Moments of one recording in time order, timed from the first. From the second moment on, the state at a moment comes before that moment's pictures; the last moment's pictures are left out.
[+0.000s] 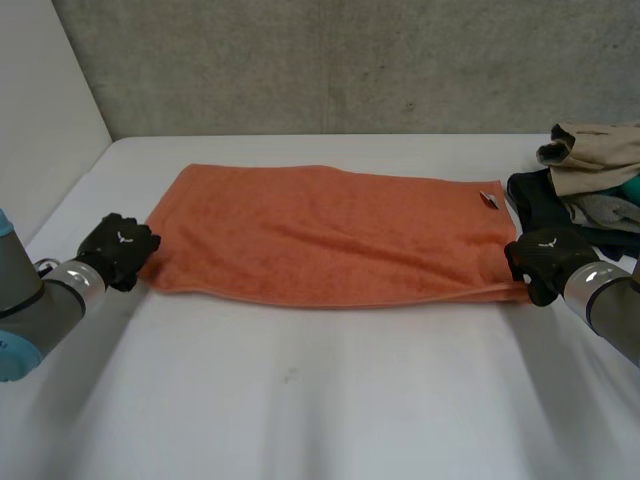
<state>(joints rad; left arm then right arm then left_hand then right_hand) 4.72 -2.20 -1.56 3.43 -1.19 4.00 1.67 -1.09 1.57 -0.01 1.36 2.56 1.07 1.07 1.06 1.06 0.89 1.12 1.17 1.19 1.20 1.03</state>
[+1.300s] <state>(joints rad) 4.70 -2.10 -1.55 3.00 -1.24 4.14 1.60 -1.17 1.54 0.32 1.20 2.33 1.17 1.19 1.19 1.19 0.99 1.12 1.17 1.19 1.20 1.03</state>
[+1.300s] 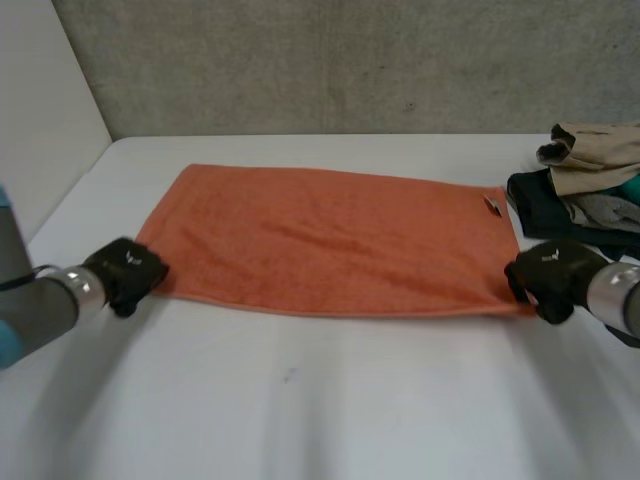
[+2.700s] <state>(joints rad) 4.56 -2.33 -1.24 3.08 -1.30 3.95 1.61 -1.04 1.42 0.19 1.36 2.69 1.13 1.19 1.19 1.19 0.99 1.12 1.17 1.19 1.20 1.03</state>
